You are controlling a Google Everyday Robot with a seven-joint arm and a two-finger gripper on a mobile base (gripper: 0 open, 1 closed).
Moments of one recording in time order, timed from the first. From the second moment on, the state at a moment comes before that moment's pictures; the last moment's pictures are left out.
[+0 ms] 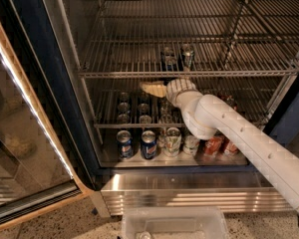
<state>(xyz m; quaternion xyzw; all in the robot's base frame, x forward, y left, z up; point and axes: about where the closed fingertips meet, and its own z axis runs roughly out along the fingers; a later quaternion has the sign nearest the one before) 0.770 -0.067 0.767 -0.17 0.71 0.14 0.67</state>
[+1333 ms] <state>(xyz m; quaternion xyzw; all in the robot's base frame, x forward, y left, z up) 0.792 -0.080 0.764 -0.12 0.72 0.10 0.68</state>
